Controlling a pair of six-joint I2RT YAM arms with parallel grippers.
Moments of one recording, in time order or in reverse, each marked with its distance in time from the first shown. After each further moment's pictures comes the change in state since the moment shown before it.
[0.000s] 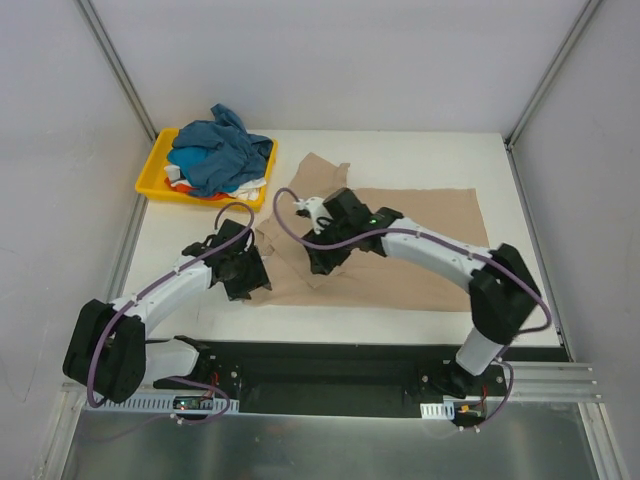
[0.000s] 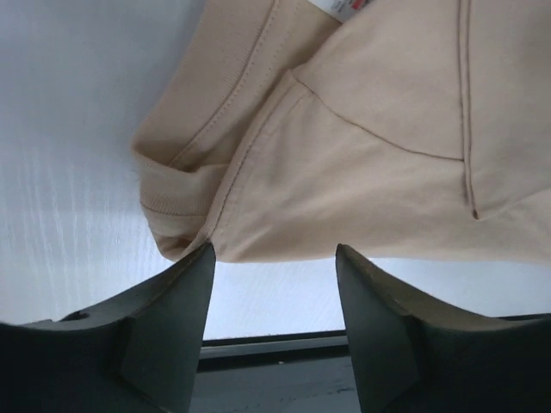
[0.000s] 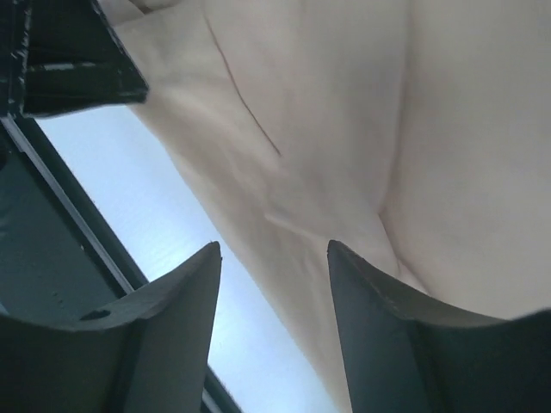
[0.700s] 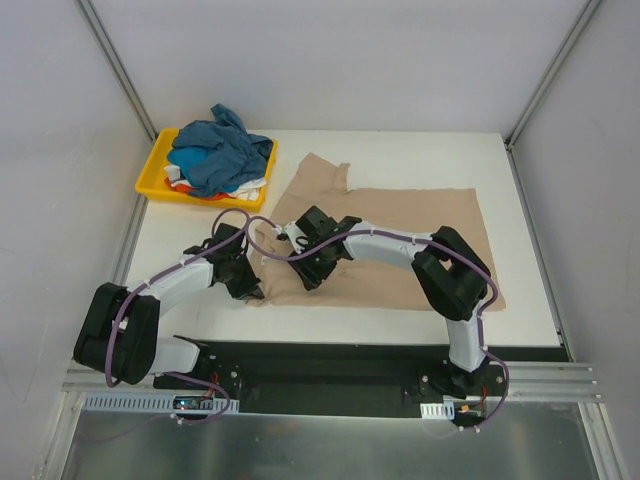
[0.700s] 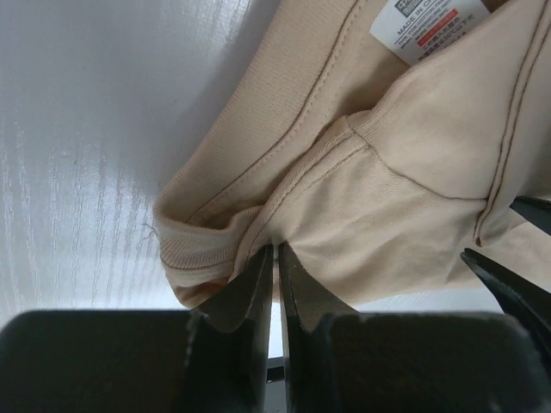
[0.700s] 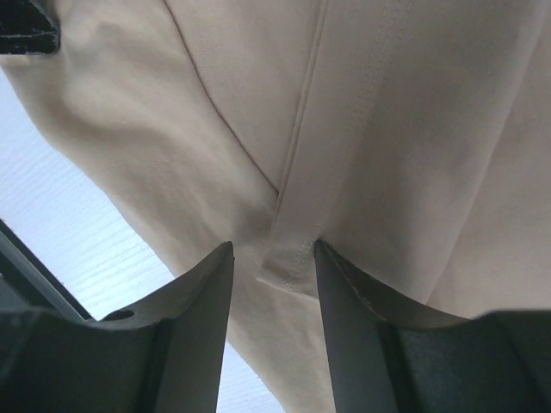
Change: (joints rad) left arm 0.104 0.103 -0.098 0.140 0.097 -0.008; right arm 0.106 0.375 0.172 -0.011 0.003 -0.069
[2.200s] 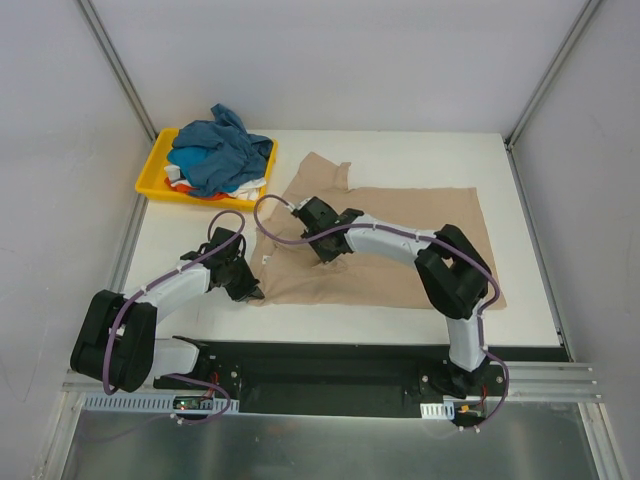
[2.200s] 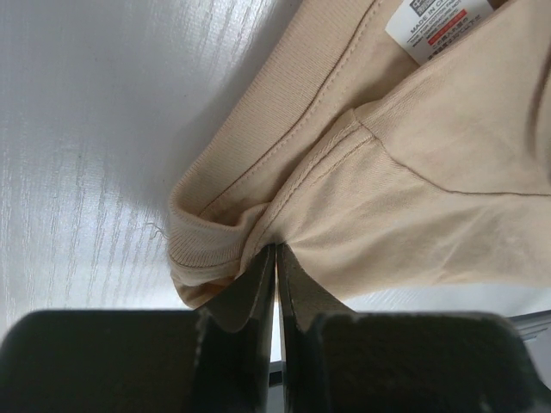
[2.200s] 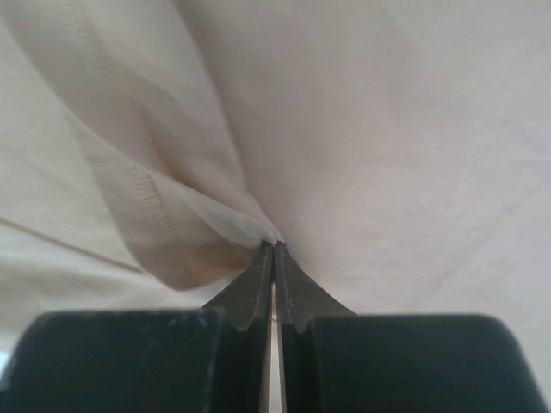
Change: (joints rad) left arm 0.013 -0.042 -0.047 0.032 -0.004 -0.037; right arm -0.005 0.005 0.062 -0.019 0.465 0.134
